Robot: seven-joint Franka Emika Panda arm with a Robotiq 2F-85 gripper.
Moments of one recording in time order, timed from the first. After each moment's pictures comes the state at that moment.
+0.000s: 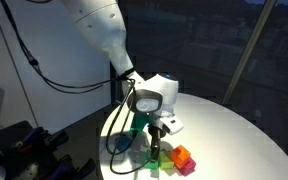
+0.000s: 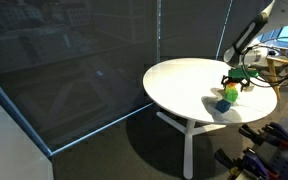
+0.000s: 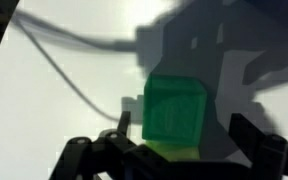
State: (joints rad) arm -0.27 0.62 -0.31 -2.08 0.16 2.59 0.39
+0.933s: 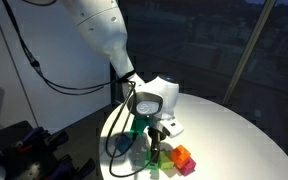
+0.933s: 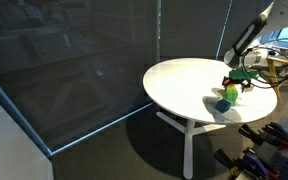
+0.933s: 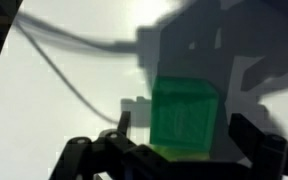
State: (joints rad) arm -0.27 0.64 -0.32 -2.08 0.16 2.59 0.39
